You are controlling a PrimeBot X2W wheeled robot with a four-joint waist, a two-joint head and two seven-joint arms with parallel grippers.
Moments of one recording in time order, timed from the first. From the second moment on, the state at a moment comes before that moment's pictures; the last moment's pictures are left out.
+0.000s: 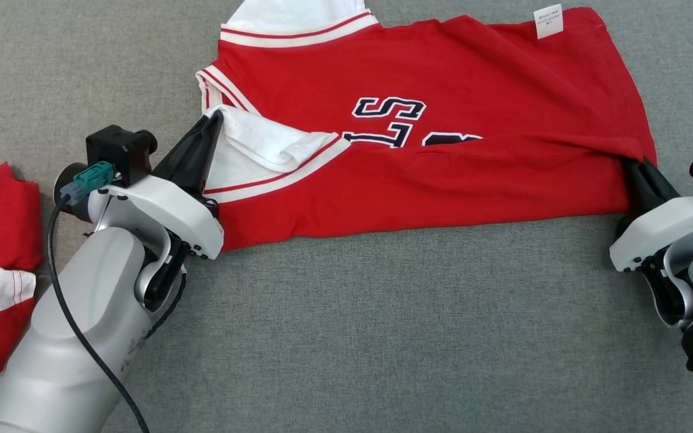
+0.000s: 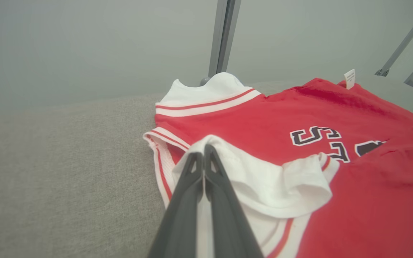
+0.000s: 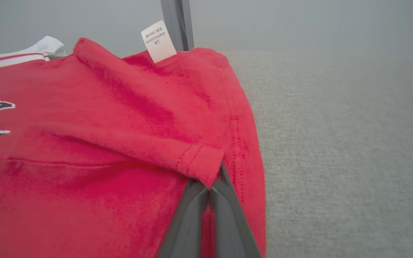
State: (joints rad) left arm -0.73 0.28 -0.55 0.59 -0.61 -0.12 -0.19; right arm -0.68 -0.38 0.47 0.75 0.64 0.13 -0.26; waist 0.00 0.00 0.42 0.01
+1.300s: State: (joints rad) left arm -0.33 0.26 -0.47 0.40 -0.81 0.10 -0.05; right arm -0.44 -0.32 0.28 0.63 0.52 0.13 -0.26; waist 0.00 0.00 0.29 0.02
